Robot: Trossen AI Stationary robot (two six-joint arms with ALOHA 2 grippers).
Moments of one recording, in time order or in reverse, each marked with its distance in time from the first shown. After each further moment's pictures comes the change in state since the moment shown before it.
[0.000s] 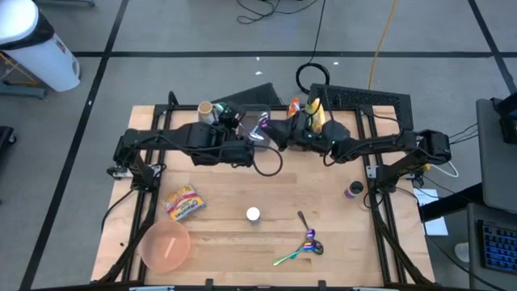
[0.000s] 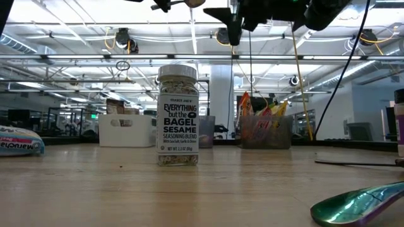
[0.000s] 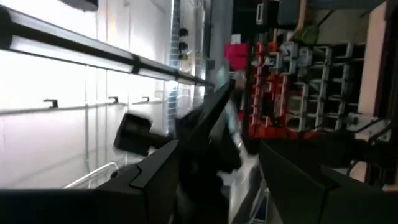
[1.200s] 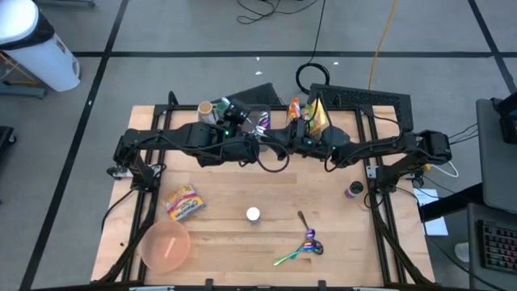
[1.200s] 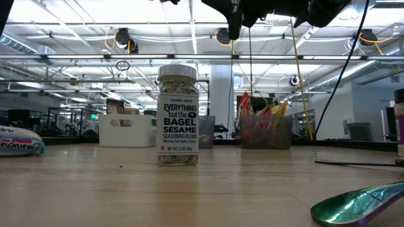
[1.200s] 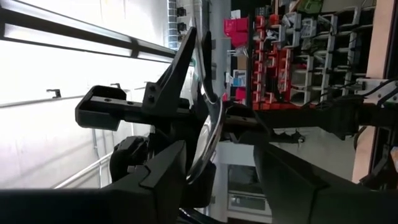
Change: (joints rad) left arm -0.002 0.000 0.000 0.232 -0.115 0.173; right arm 0.054 0.000 0.000 -0.002 -0.025 0.053
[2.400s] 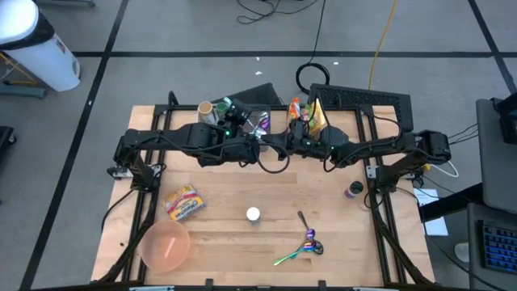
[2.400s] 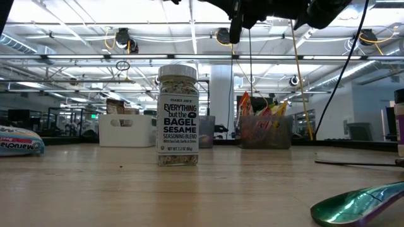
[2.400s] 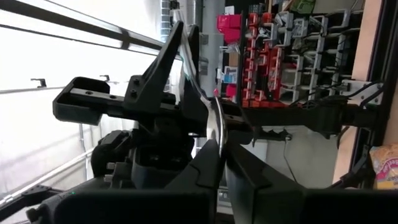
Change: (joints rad) left arm 0.000 0.005 0.000 0.007 0.038 -0.004; right arm -0.003 0.000 -0.002 -0.010 -0.033 -0.051
